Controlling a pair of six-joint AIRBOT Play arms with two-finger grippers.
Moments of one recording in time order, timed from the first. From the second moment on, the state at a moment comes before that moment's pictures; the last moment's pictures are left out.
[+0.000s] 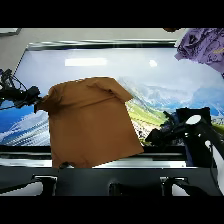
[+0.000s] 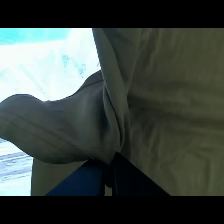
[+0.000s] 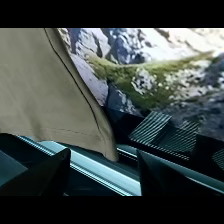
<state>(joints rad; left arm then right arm) 0.24 -1.39 1.32 1.29 -1.15 -1.75 -0.16 -1.24 0.65 -0.89 1.30 1.23</state>
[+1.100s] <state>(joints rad) 0.23 -1.40 1.31 1.29 -1.16 -1.75 0.05 -1.42 1.40 -1.46 1.07 1.72</state>
